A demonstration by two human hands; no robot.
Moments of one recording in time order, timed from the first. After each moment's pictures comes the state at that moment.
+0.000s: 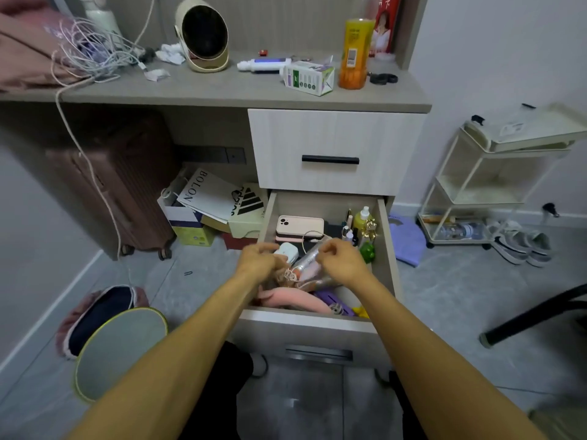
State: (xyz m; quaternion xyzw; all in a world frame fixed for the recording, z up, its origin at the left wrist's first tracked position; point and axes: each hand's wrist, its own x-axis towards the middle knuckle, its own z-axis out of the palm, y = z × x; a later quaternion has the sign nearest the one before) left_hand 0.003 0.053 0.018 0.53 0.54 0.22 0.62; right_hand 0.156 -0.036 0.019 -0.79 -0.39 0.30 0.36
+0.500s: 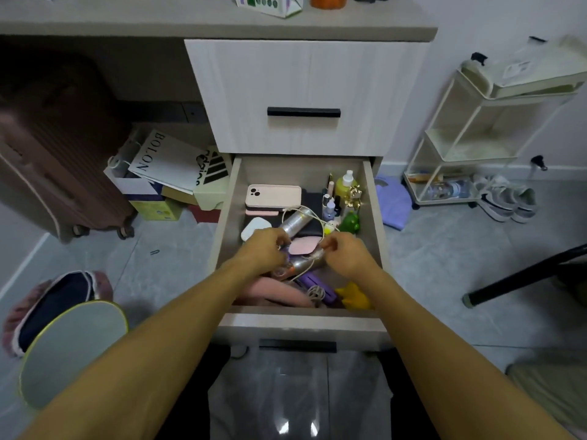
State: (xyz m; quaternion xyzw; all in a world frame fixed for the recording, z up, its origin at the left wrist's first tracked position) left_hand 0.076 0.091 -0.066 0.85 0.41 -0.03 0.33; right_hand 0.220 -0.038 -0.056 -0.83 -0.38 0.30 0.27
